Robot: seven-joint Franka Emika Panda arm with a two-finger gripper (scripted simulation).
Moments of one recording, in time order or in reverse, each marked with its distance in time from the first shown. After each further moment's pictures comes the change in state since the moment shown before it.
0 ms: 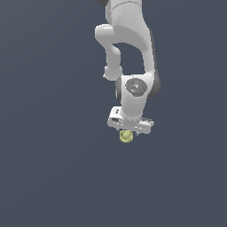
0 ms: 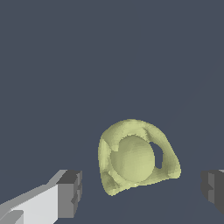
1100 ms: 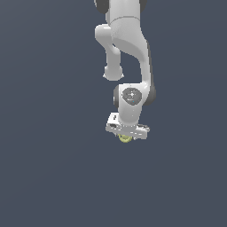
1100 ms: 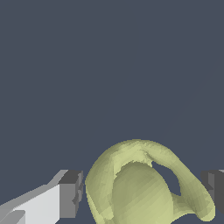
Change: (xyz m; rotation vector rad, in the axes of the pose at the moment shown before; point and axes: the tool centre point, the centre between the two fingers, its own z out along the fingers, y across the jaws) arm 0.012 0.007 0.036 0.003 0.026 0.018
